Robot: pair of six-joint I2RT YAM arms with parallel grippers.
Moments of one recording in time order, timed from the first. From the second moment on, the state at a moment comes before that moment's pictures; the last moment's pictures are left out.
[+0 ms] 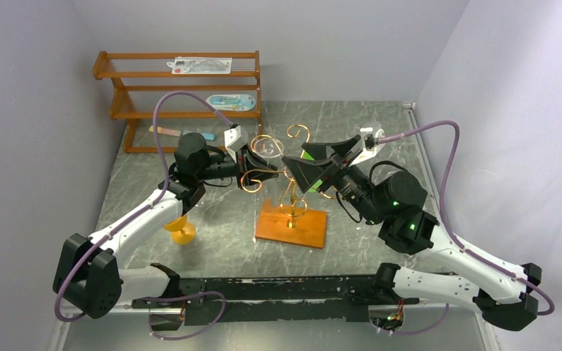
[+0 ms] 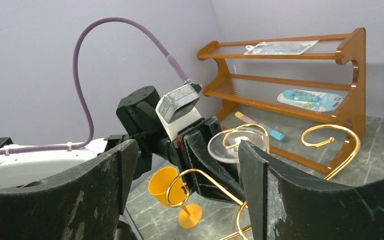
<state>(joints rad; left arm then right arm) -0.52 1.24 0.83 0.40 0.93 -0.21 1.06 0.84 0.99 0.15 0.26 0.33</state>
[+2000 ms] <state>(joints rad) -0.53 0.97 0.60 0.46 0.47 -0.35 1.06 0.81 0.98 0.10 0.28 0.38</state>
